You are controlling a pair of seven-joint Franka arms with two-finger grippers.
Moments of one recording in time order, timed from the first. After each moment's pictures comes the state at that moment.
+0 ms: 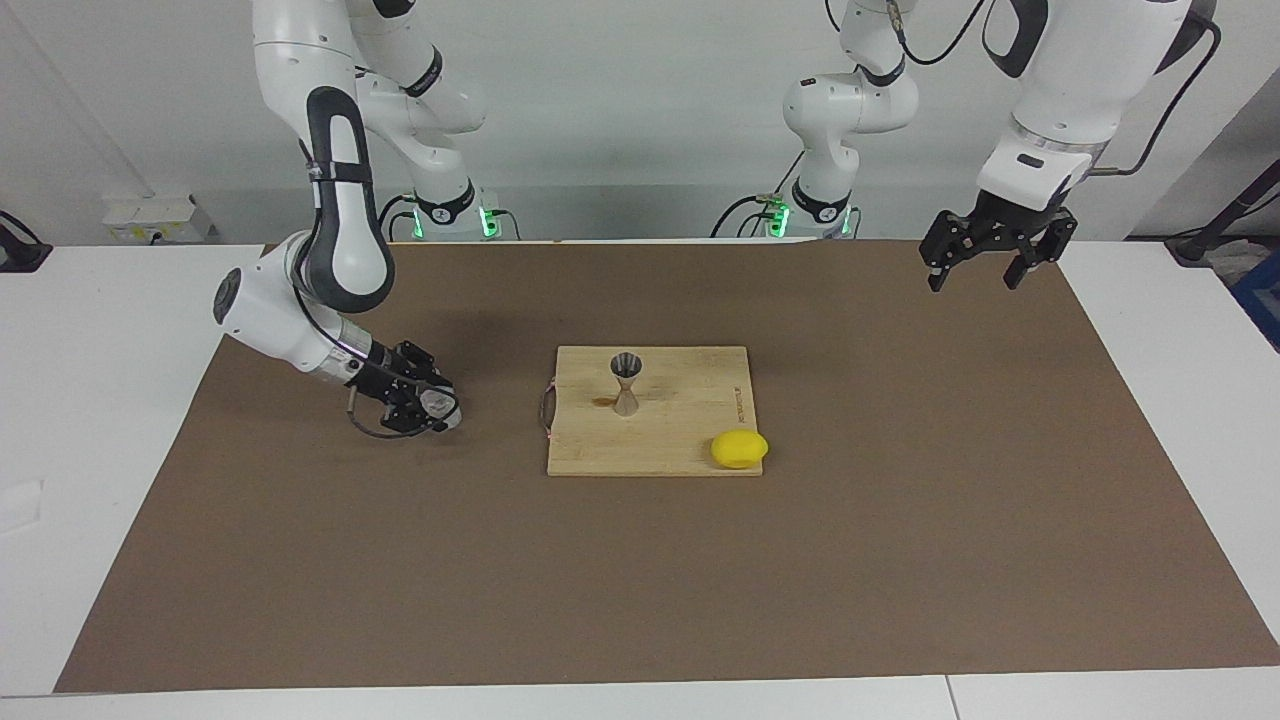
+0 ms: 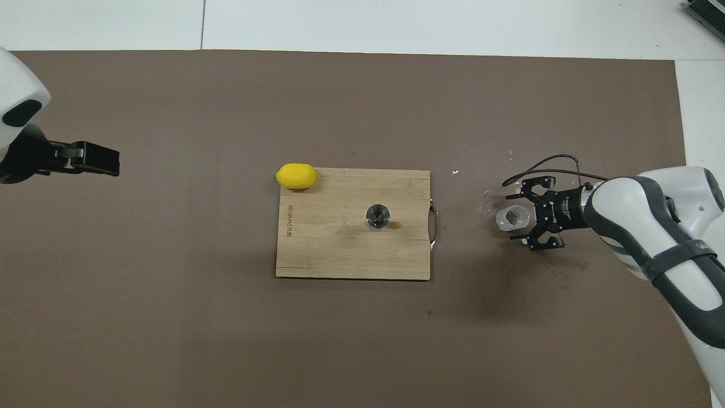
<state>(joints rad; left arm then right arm) -0.01 -0.02 -0.13 -1.61 0.03 1.67 -0.07 -0.07 0.22 0.00 -2.16 0.73 2.18 0.95</state>
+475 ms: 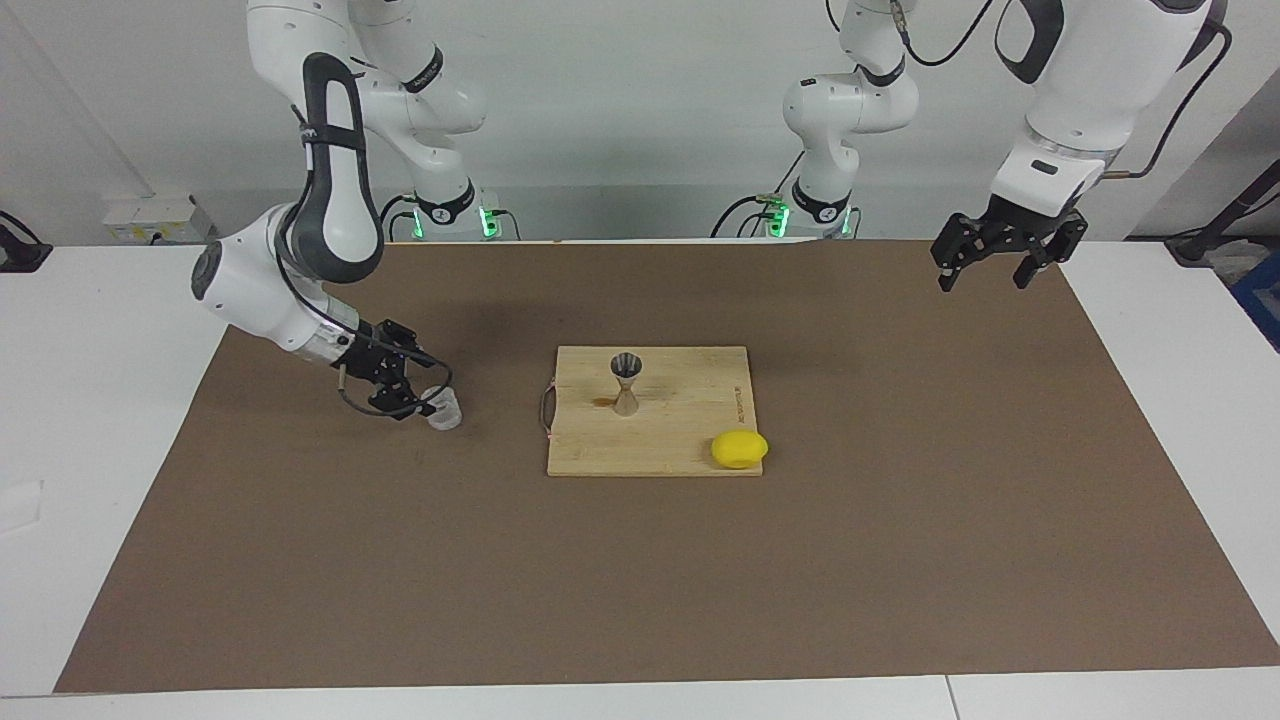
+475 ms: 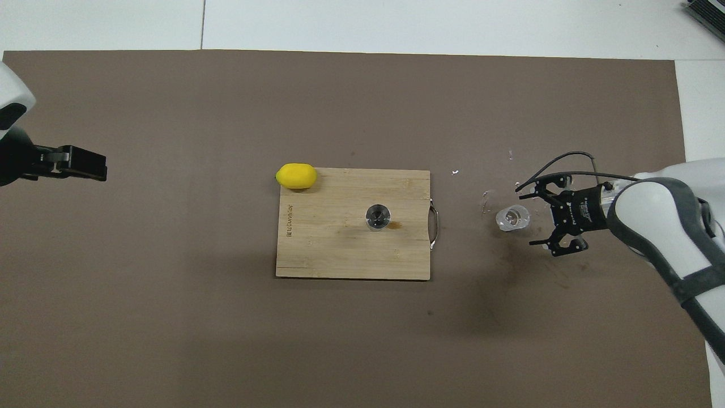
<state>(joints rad) 0.00 -0.02 -0.08 -1.62 0.03 1.65 -0.01 -0.10 0.10 0.00 -2.15 0.59 2.06 0.94</state>
